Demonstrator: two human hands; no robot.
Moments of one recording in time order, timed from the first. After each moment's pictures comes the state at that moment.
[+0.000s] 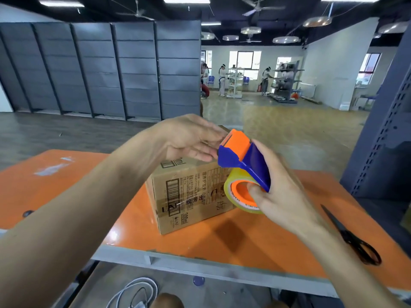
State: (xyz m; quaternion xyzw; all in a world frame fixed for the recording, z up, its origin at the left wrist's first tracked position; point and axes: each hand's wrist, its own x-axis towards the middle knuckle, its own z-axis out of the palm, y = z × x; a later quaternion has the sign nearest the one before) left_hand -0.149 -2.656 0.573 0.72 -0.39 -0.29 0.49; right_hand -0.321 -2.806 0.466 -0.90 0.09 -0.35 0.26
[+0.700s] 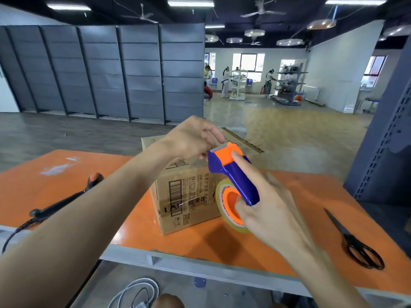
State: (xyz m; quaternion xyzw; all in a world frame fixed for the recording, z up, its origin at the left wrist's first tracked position) left_hand -0.147 -2.664 0.563 0.80 -0.44 -0.09 0.39; right_hand -0.326 -2.762 0.465 -0.91 0.13 -0.34 0.22
